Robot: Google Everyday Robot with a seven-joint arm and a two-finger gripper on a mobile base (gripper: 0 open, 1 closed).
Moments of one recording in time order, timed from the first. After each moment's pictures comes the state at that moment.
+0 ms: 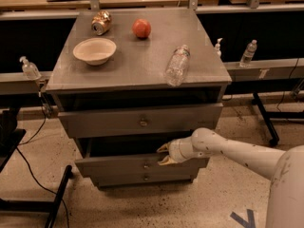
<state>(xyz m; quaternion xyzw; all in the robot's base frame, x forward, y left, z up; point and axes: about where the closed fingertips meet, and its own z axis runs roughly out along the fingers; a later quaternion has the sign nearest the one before) 0.626 -0.059 0.423 -0.75 0.55 0.08 0.36</state>
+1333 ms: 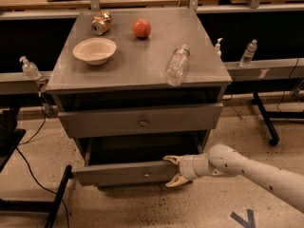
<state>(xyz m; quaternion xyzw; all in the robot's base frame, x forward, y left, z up) 0.548 -0.086 0.420 -0.71 0.58 0.15 0.37</state>
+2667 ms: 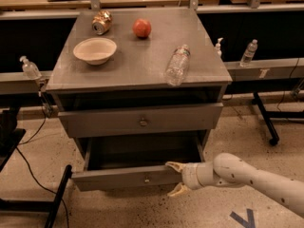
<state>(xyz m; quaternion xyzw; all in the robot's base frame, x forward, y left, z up) 0.508 -0.087 0.429 -0.70 0.59 0.16 0.37</state>
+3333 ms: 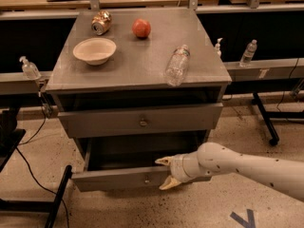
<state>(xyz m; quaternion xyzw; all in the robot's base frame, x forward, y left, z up) 0.517 -0.051 0.471 -0.74 0.57 0.11 0.34</state>
